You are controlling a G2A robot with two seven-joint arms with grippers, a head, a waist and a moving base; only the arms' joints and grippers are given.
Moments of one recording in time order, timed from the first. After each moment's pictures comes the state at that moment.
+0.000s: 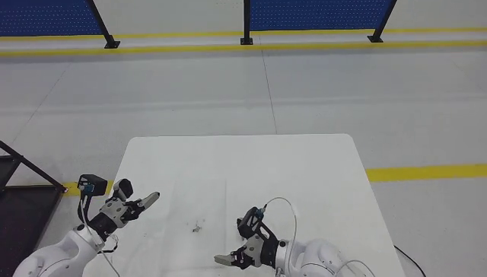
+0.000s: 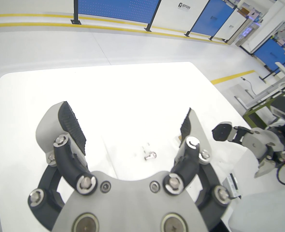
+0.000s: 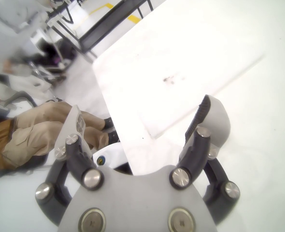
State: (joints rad) left arm 2.09 -1.12 -1.93 -1.96 0.66 -0.55 -0.38; right arm -1.71 -1.20 0.95 -1.88 -0.90 -0.41 0.51
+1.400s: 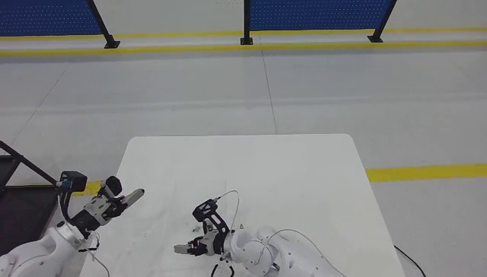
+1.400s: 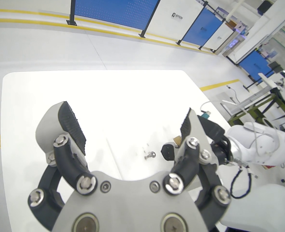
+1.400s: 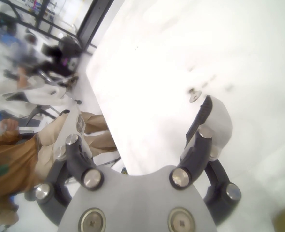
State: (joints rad) left arm 2.05 -1.10 -2.01 -1.88 0.48 -0.67 -0.52; right arm -1.29 -1.41 0.51 -1.40 -0.59 -0.08 0.41
